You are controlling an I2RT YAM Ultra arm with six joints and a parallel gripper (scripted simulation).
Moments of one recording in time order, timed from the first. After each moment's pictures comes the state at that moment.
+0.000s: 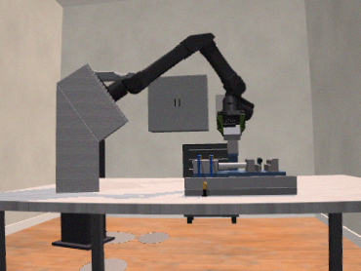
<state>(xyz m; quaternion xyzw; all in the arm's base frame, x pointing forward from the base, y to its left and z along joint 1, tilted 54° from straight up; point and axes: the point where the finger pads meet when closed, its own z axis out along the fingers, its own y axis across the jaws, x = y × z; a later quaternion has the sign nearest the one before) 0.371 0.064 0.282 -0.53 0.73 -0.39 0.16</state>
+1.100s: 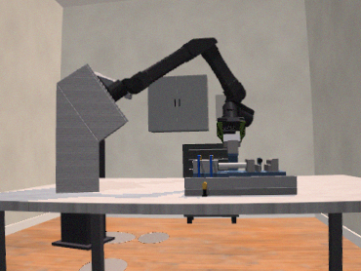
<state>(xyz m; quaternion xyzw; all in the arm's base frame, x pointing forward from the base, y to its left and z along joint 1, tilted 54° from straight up) 0.389 0.071 0.266 -0.53 0.73 -0.39 0.16</state>
